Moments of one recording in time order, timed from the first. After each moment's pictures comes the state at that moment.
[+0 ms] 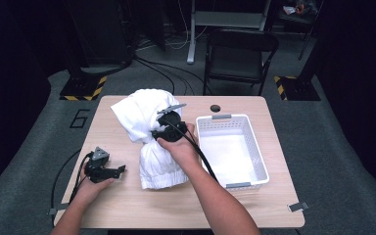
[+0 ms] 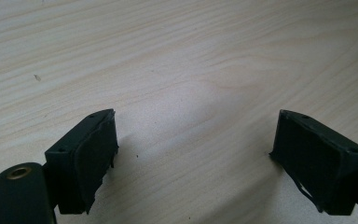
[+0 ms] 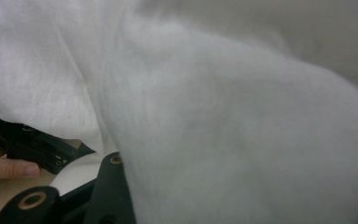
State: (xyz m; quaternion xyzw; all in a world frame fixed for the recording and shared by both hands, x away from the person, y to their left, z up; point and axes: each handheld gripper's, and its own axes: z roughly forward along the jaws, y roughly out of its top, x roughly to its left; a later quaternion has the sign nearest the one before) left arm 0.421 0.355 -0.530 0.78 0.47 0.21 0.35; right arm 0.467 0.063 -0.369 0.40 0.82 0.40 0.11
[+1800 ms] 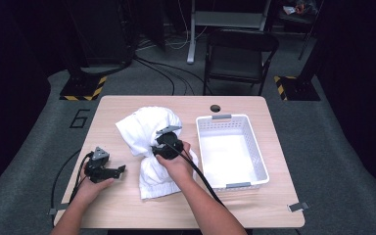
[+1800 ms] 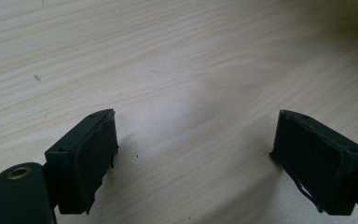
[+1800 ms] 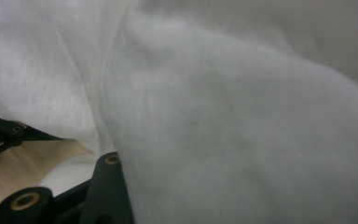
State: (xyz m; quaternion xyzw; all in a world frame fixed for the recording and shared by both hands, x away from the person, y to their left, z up) left arm 0.421 0.355 -0.530 0.79 0.47 0.20 0.35; right arm 0.458 0.075 -0.450 0.41 0.81 0.39 0.14
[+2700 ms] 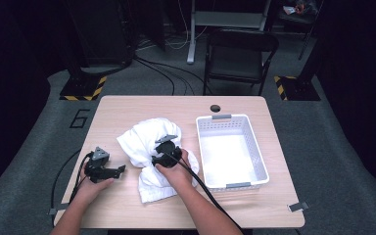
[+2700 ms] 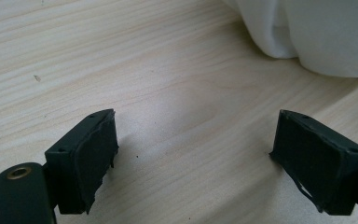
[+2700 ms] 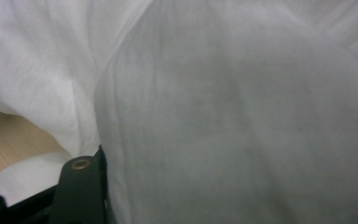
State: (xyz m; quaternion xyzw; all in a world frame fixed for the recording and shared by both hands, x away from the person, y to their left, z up) left arm 0.421 0.355 -0.530 0.78 0.47 0.20 0.35; right arm 0.456 0.082 -0.489 0.42 0.82 0.35 0.15
